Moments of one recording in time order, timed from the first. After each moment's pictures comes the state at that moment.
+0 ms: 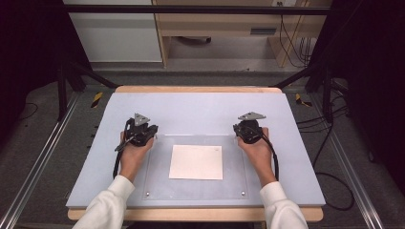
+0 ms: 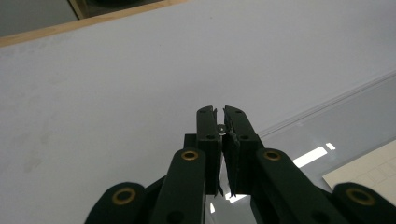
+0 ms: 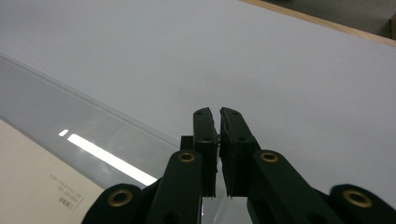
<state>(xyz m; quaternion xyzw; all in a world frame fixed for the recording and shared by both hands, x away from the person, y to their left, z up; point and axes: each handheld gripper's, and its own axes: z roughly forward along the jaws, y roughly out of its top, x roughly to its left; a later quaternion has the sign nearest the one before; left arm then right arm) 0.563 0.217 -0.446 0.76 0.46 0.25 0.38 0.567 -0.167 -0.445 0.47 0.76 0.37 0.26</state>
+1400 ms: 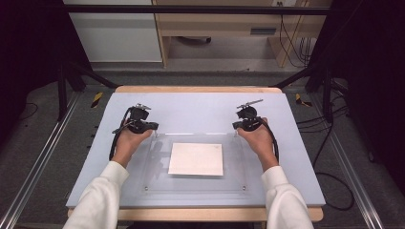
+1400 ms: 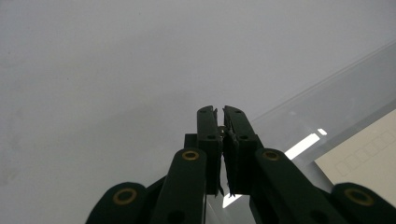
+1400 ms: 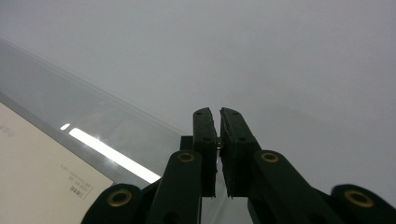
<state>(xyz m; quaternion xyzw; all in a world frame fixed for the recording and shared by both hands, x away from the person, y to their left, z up) 0.602 0.224 -0.429 0.81 0.47 0.14 0.33 0.602 -0.168 -0.427 0.50 0.80 0.31 0.16</state>
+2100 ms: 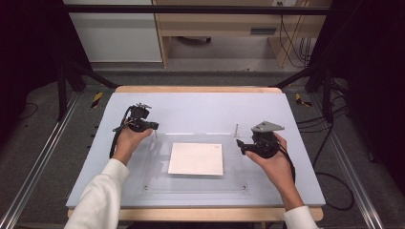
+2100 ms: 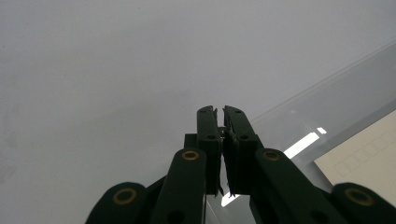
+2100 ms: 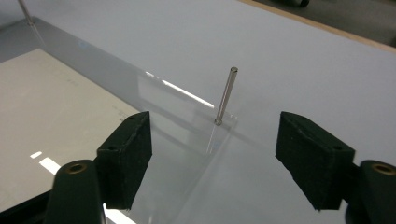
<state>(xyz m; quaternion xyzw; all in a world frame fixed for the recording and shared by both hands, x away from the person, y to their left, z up) 0.607 0.223 -0.427 0.81 0.48 0.13 0.32 0.500 -0.196 -0.416 0.43 0.78 0.38 0.25</state>
